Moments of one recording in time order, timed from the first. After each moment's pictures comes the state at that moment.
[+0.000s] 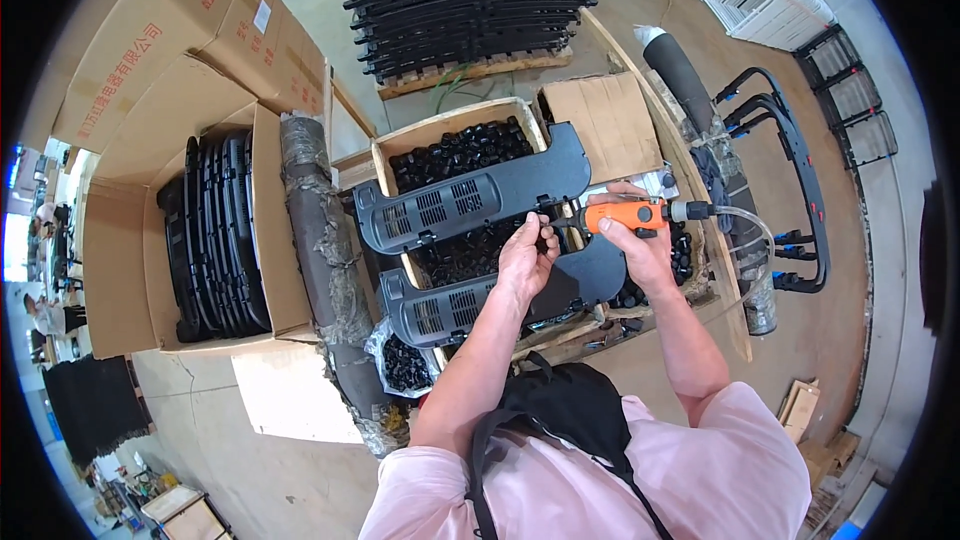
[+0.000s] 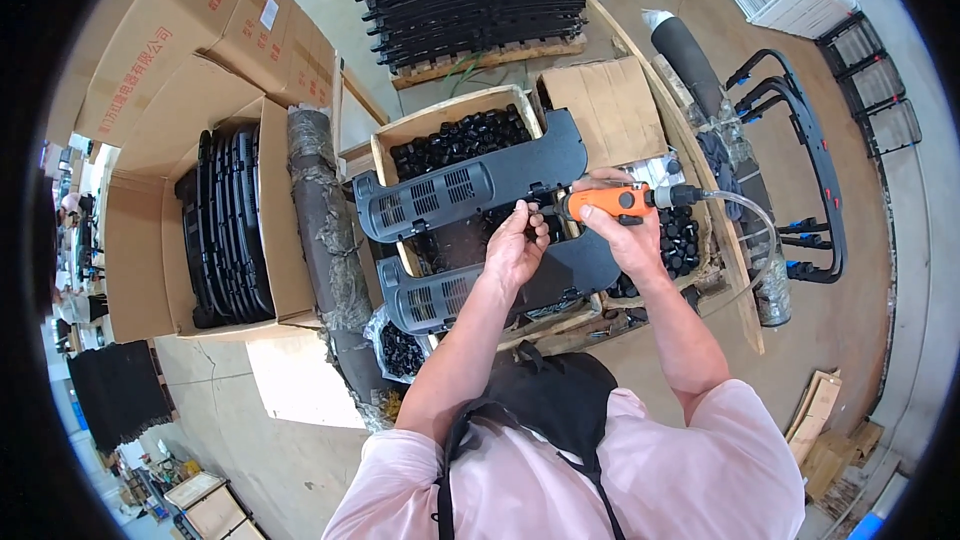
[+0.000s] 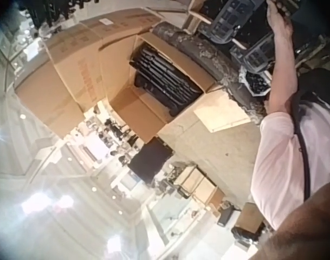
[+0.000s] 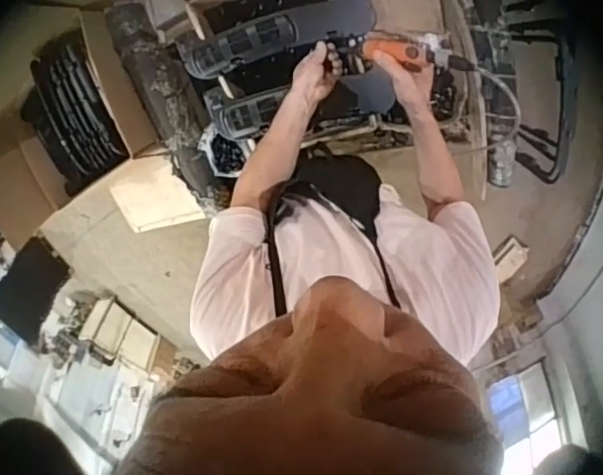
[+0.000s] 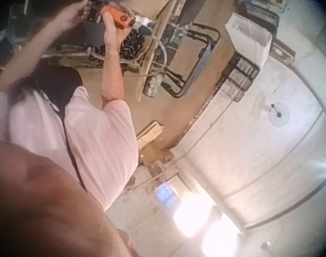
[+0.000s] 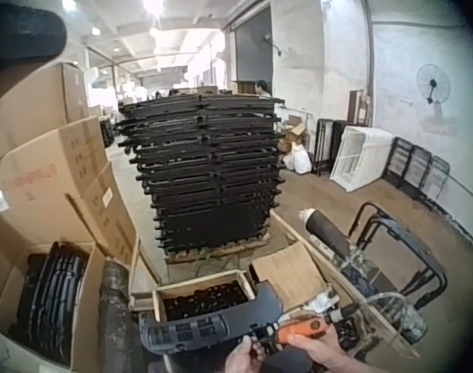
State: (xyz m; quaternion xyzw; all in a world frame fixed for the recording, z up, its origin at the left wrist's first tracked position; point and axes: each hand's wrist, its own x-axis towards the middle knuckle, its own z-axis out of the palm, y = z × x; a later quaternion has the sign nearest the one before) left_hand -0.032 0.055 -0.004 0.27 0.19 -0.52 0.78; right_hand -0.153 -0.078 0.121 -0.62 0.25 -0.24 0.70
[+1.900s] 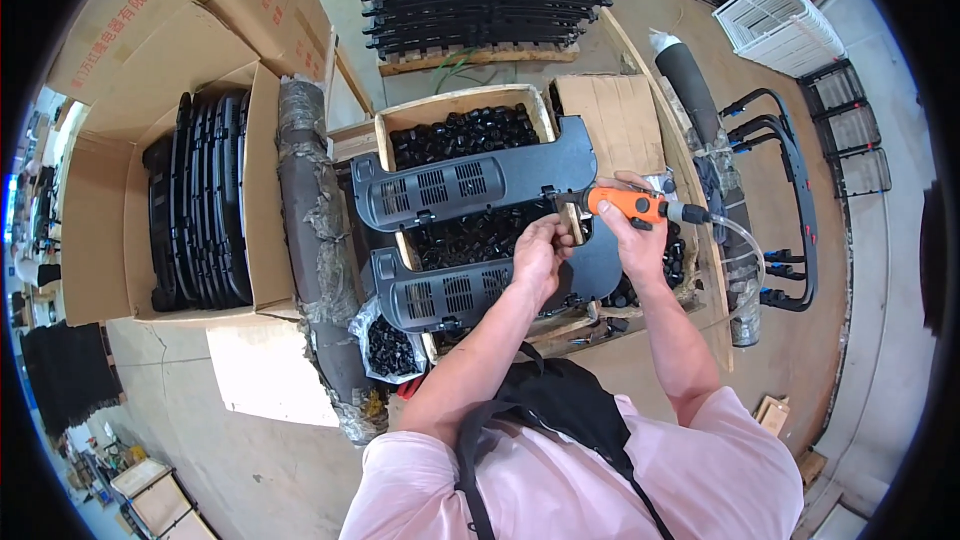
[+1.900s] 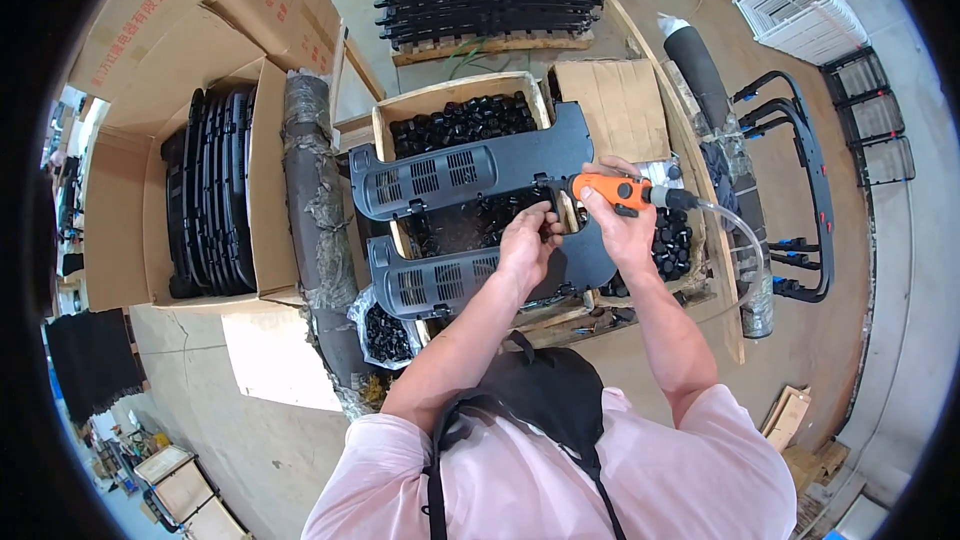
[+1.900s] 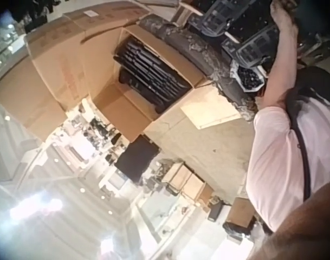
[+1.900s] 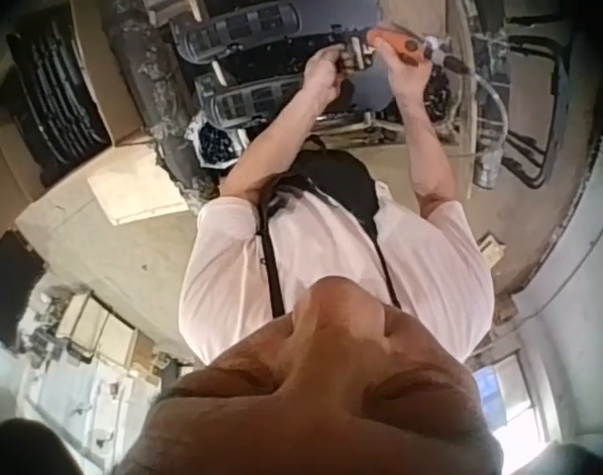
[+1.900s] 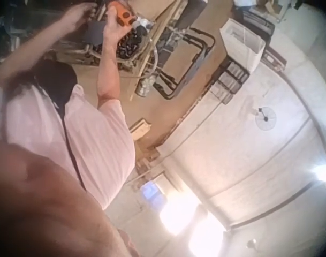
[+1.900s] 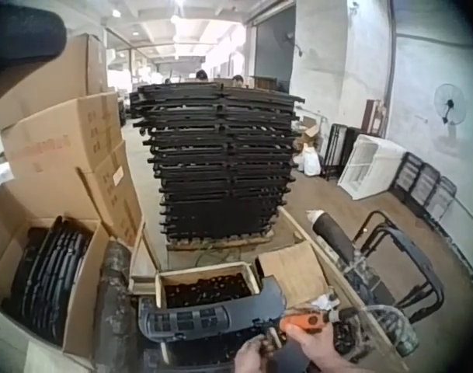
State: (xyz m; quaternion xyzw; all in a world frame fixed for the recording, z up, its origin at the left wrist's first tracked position) left_hand -0.062 0.043 -0.001 0.38 0.20 -0.48 0.77; right_hand -0.134 -0.076 0.101 -0.67 0.27 -0.29 0.63
